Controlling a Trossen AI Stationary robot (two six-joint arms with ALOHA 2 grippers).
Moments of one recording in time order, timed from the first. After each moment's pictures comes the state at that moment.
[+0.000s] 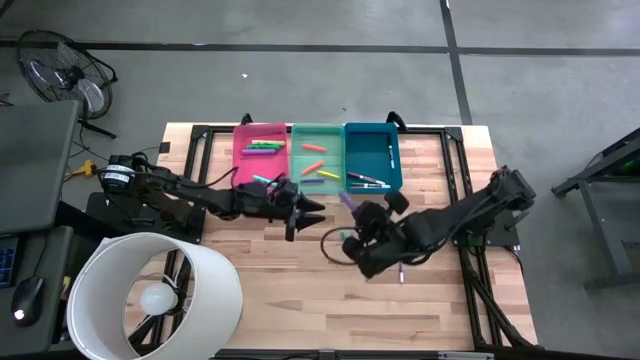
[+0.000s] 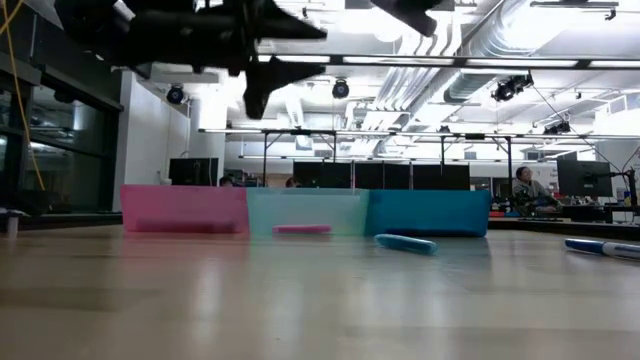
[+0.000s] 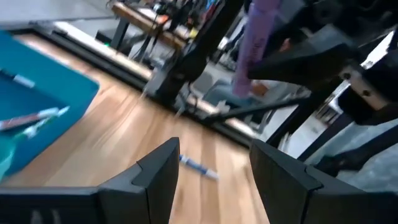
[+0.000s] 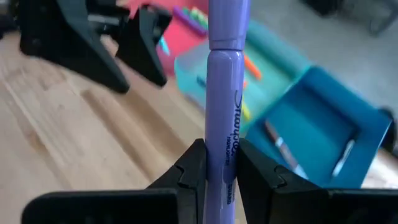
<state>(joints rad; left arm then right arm) -0.06 1.46 0.62 0.82 -0.01 -0.54 0.45 1.71 1.64 -1.20 0.87 1.02</state>
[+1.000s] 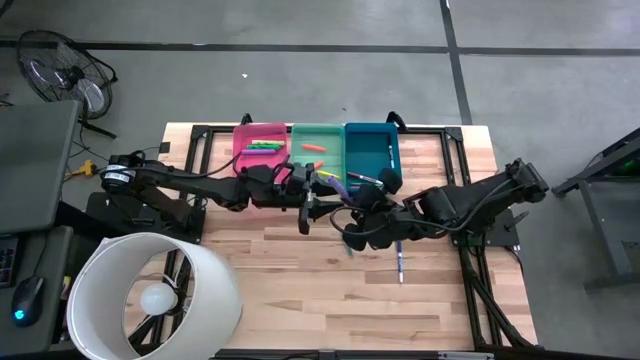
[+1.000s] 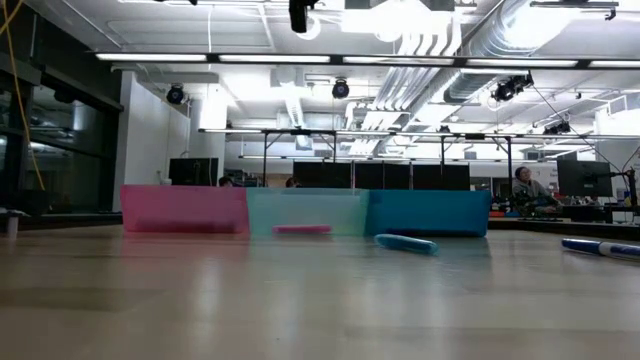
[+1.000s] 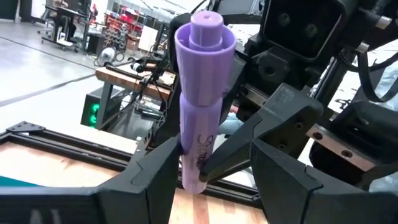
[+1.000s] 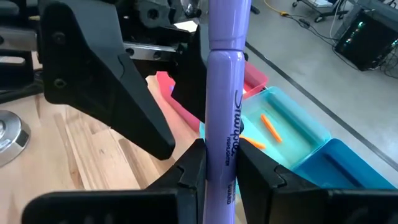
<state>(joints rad) -0.06 1.46 1.00 0.60 -0.02 -0.34 0.37 1.57 1.64 -0.87 0.82 0.57</state>
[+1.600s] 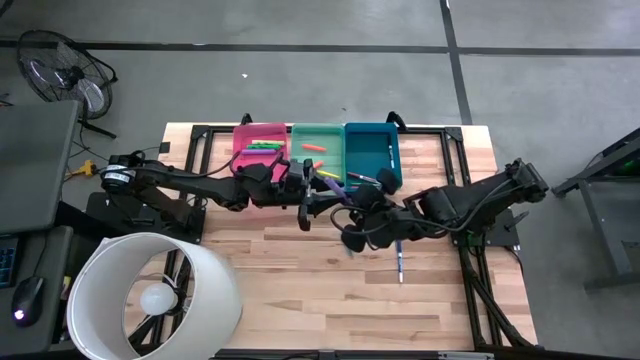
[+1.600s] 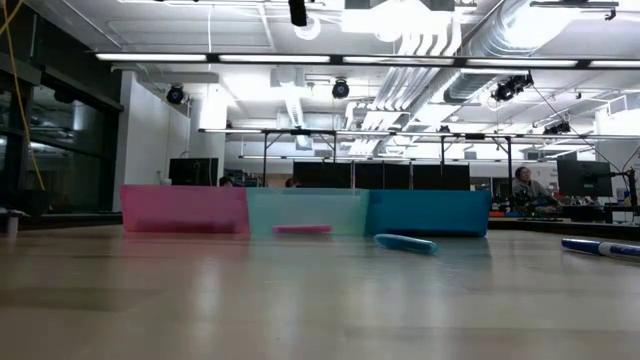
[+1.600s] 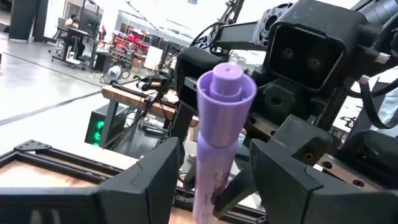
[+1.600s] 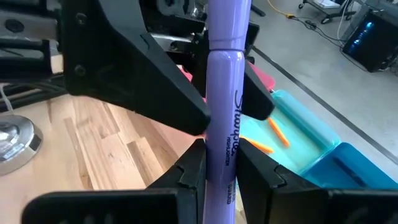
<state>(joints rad) -0.06 1.46 1.00 0.68 -0.06 -0.34 0.37 1.57 1.64 -0.84 0.80 0.56</state>
